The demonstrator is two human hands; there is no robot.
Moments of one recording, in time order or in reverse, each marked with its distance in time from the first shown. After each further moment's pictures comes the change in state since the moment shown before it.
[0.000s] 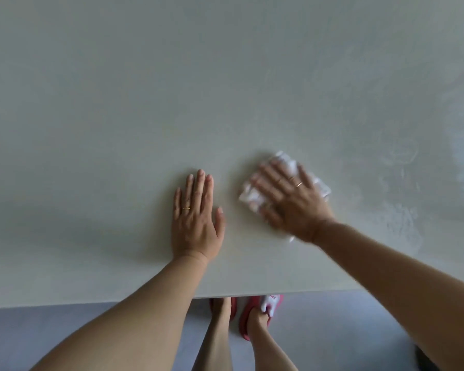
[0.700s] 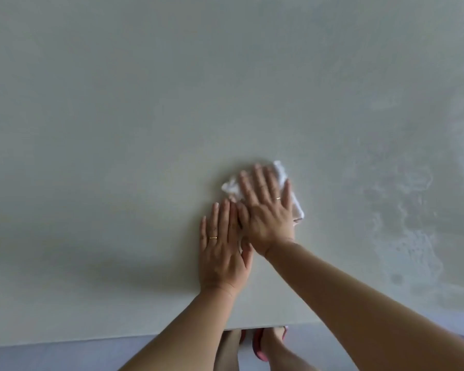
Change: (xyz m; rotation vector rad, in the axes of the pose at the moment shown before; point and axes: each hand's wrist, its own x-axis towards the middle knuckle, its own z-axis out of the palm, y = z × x) left_hand 0.000 -0.001 -0.001 -0.034 -0.082 0.001; right_hand 0.081 -0.089 0.001 0.157 0.001 0.446
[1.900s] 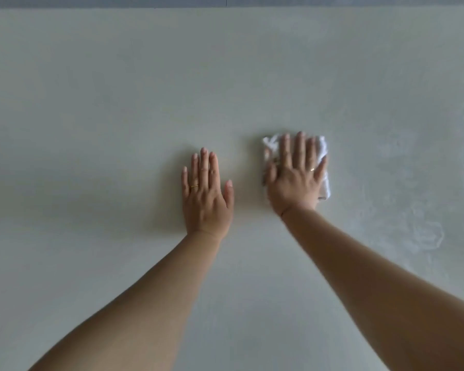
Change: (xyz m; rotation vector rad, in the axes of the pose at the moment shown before) left_hand 0.182 -0.011 -0.036 -0.036 0.150 -0.086; right_hand 0.147 0.052 -0.039 0.019 0.109 0.233
